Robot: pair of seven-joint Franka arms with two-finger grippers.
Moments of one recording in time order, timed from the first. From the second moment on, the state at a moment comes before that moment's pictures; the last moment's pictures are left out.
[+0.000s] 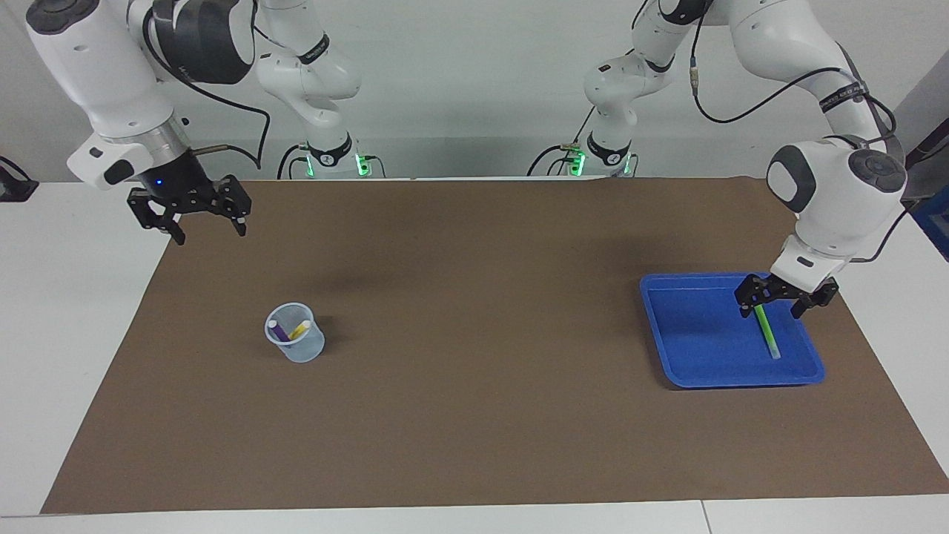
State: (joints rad) left arm 0.36 0.33 -0.26 -1.74 0.19 2.17 0.20; right arm -0.10 0.02 0.03 -1.65 0.02 1.74 -0.22
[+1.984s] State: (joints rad) left arm 0.46 0.45 -0.27 -1.87 0.20 2.46 0.28; right arm -0.10 0.02 0.04 -1.68 0.02 1.74 -0.22
